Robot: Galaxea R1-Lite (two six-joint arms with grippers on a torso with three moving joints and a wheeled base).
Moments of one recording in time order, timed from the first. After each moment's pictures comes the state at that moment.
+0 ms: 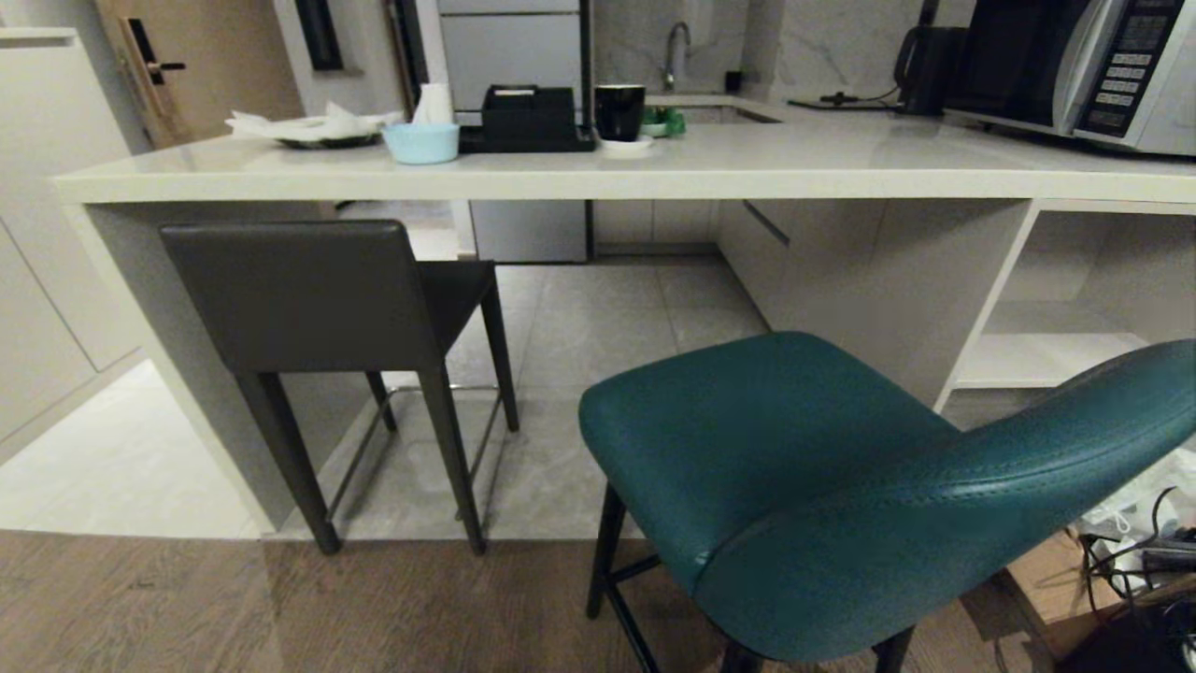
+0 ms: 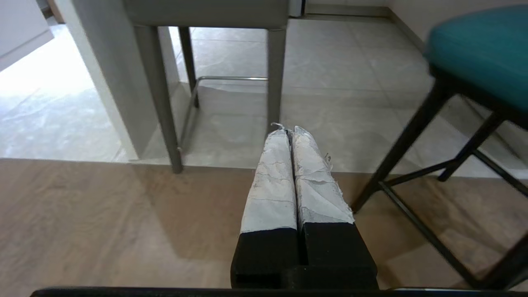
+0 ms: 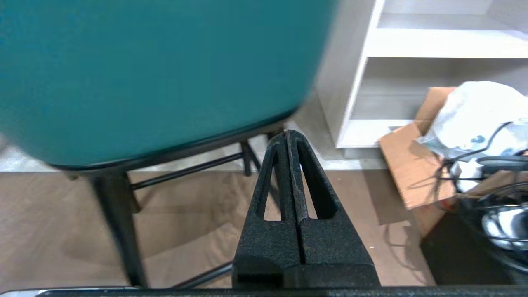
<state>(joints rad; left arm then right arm) 0.00 0.00 0.00 0.00 0.01 -0.01 -0.01 0.00 0.00 0.00 0.01 -0.04</state>
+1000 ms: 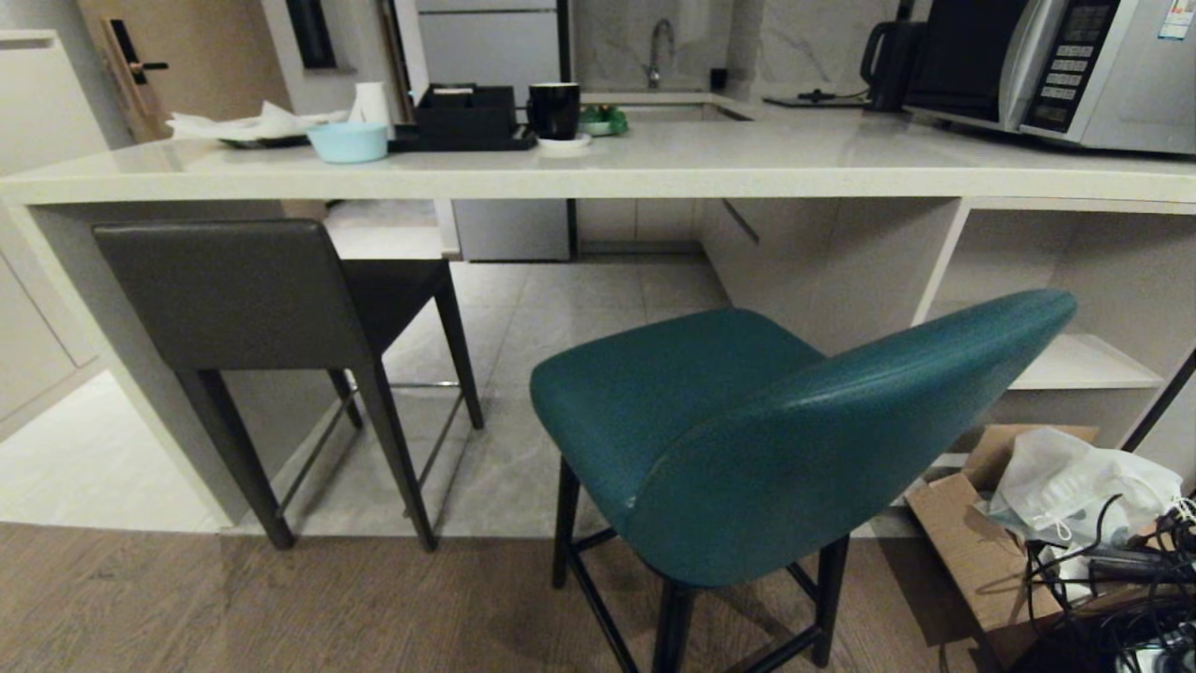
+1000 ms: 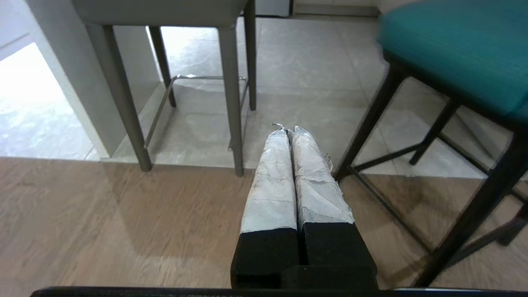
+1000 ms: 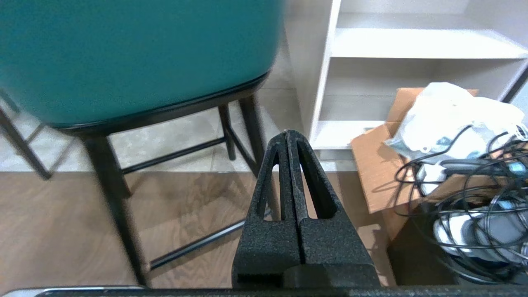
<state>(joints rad) 0.00 0.00 0.00 0.00 0.01 -0.01 -0.01 0.00 0.00 0.00 0.01 -0.04</state>
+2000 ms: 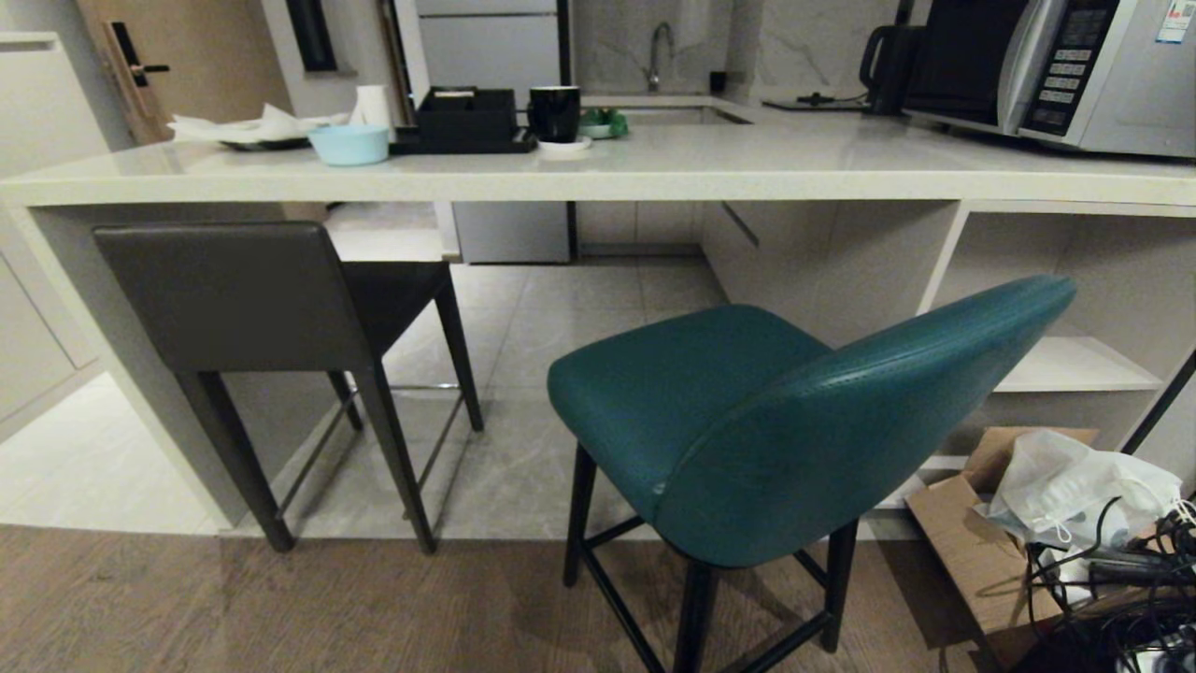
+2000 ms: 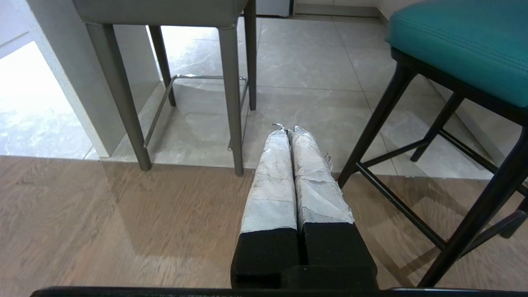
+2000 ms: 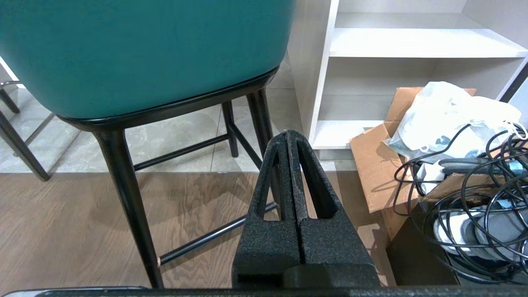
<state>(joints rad) 0.00 0.00 0.00 0.00 0.01 -0.01 -0.01 0.00 0.00 0.00 0.01 -0.03</state>
